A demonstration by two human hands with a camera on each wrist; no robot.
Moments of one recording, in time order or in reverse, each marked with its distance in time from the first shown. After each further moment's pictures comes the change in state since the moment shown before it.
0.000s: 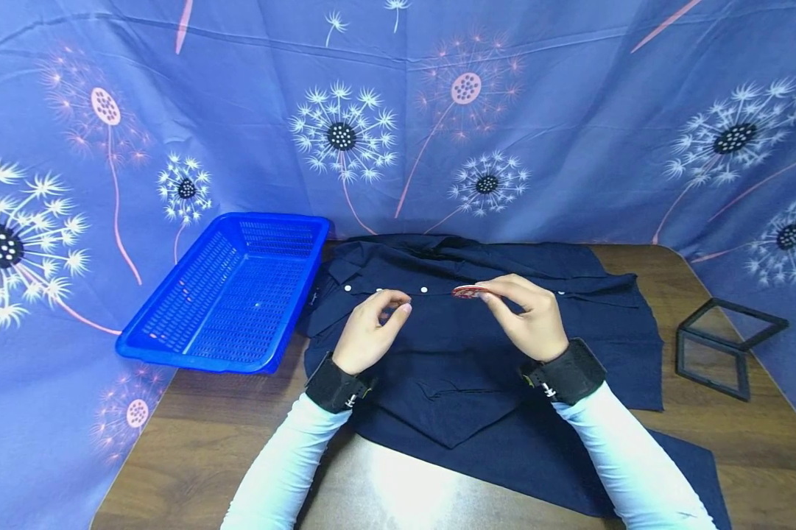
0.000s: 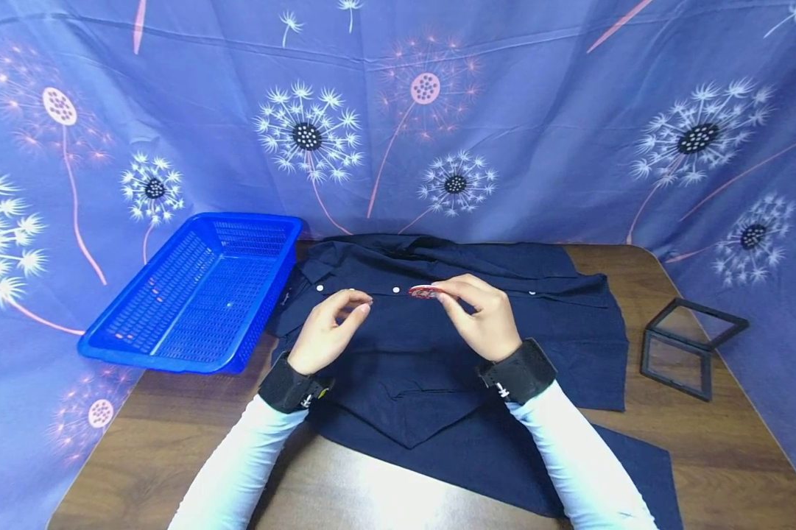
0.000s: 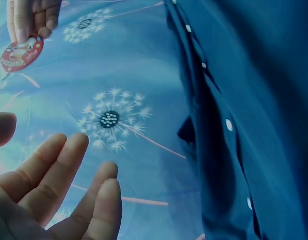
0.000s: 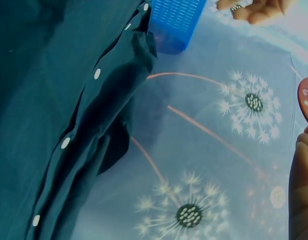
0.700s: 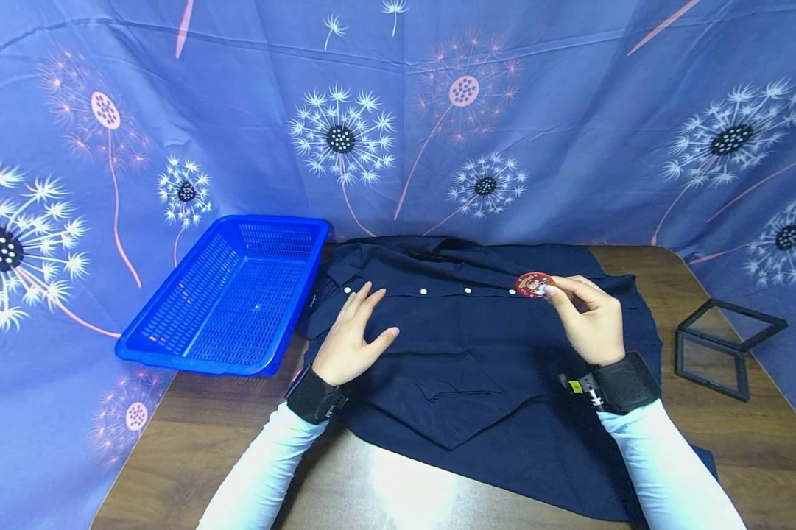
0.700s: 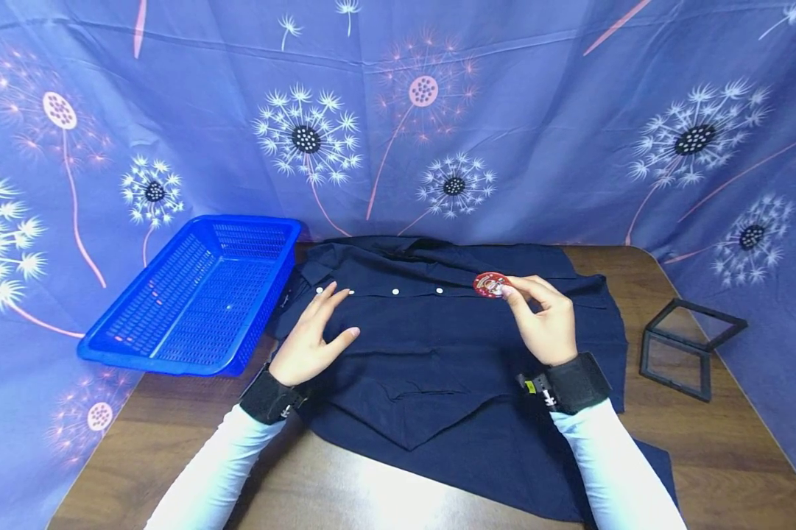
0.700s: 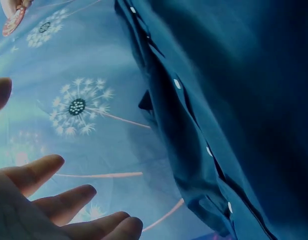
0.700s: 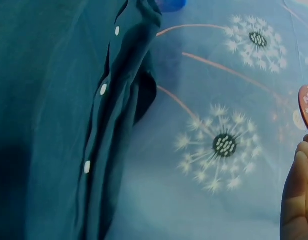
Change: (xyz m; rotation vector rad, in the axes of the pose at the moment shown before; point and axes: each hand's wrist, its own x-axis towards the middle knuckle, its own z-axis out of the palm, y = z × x) left_hand -0.020 -0.025 -0.015 0.252 -0.064 0.003; right_hand -0.020 0.013 -0.055 0.001 0.214 0.260
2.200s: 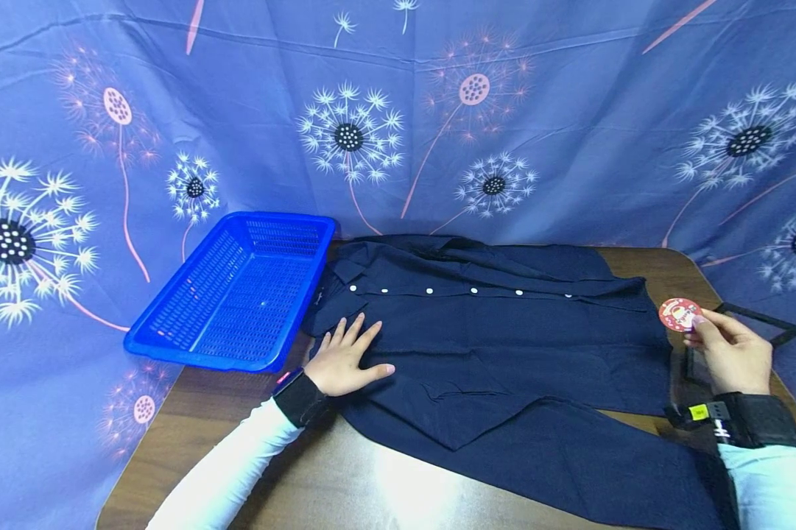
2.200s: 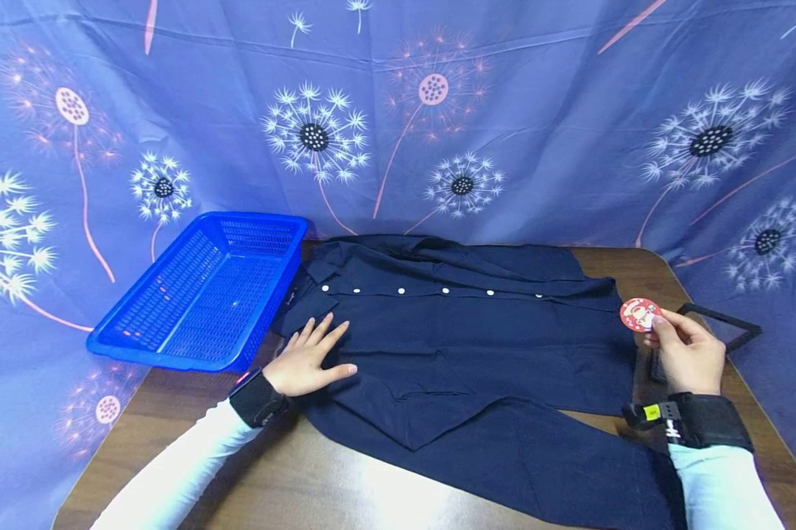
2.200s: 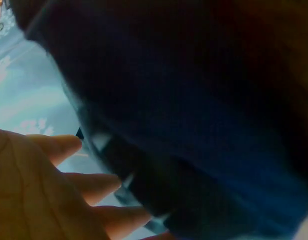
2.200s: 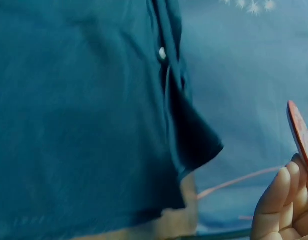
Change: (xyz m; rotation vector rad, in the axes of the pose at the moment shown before) left_hand -0.021 -0.031 0.001 0.268 -0.451 -0.196; right_hand -0.031 0.085 -0.149 0.272 0.313 0.715
